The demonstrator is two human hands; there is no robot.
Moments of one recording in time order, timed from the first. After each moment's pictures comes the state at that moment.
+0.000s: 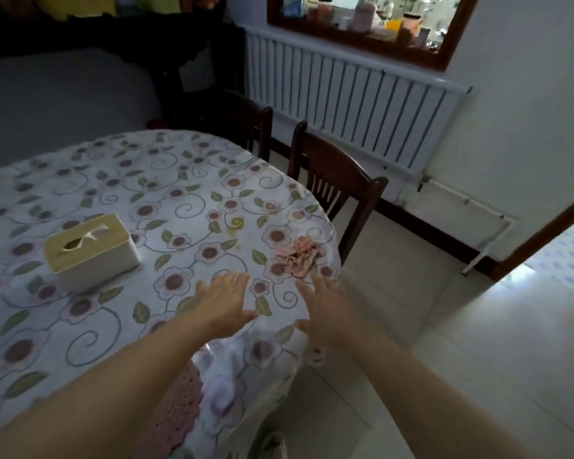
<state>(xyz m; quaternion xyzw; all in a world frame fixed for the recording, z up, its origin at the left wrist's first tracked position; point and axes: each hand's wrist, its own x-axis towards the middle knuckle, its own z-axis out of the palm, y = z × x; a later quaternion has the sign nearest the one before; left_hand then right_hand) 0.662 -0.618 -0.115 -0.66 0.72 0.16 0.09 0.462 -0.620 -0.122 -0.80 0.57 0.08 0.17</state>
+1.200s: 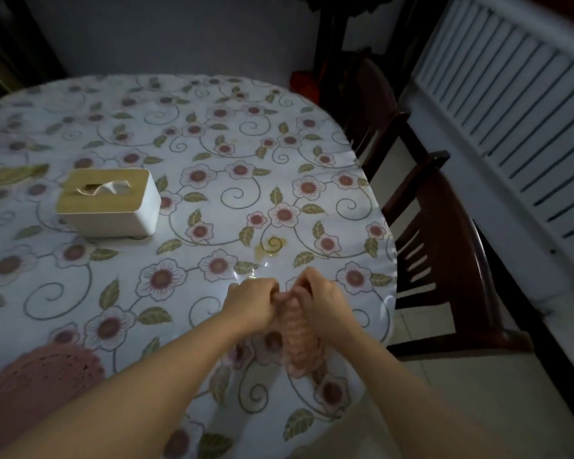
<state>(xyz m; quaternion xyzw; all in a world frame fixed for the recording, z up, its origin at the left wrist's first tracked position) 0.611 -0.815 -0.164 -0.83 0.47 0.28 -0.12 0.494 -0.900 -0.176 -0.85 0.38 -0.05 0.37</state>
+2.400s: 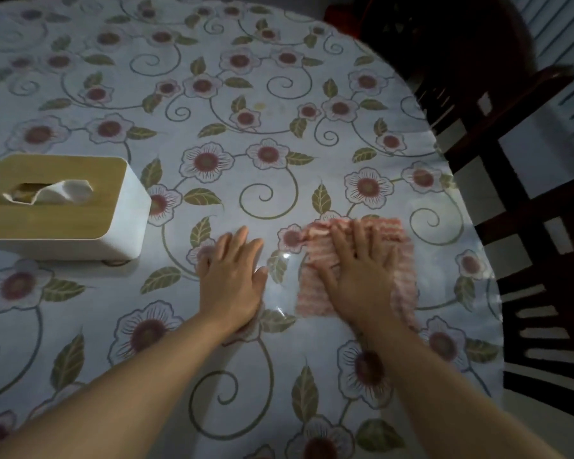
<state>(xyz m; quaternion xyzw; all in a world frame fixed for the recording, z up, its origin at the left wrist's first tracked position) 0.766 -0.877 -0.294 -0.88 0.42 0.15 -0.14 0.620 -1.029 -0.319 -0.91 0.40 0.04 0.06</state>
